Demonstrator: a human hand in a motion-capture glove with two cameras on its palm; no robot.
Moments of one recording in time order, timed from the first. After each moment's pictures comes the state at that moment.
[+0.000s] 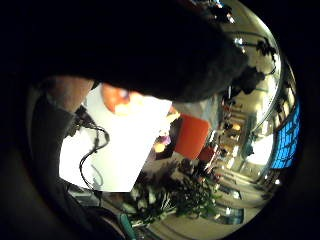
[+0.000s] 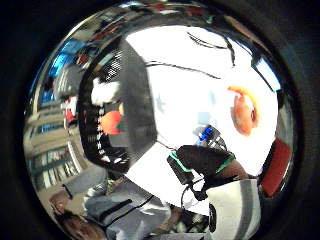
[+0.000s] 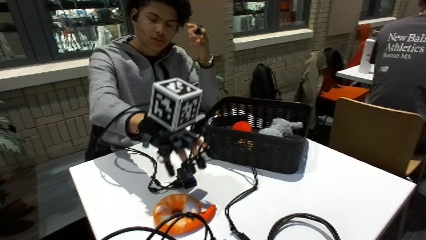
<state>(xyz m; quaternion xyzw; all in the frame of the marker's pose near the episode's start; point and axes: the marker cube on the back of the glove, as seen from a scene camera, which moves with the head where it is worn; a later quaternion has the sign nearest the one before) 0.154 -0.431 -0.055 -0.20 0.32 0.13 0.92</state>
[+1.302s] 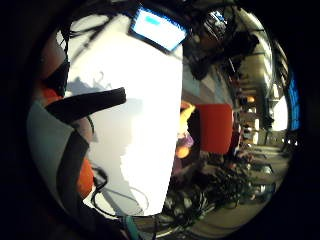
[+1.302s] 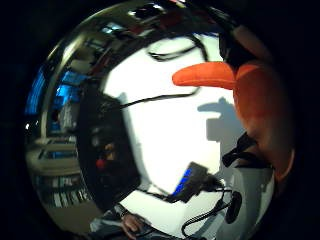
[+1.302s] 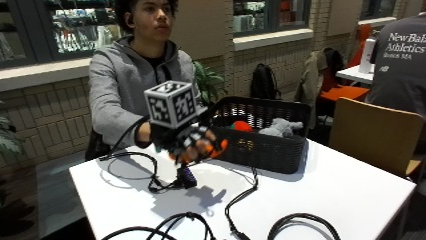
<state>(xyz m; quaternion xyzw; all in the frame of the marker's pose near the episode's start) 0.151 -0.422 -0.019 -0.06 0.25 0.13 0.96</state>
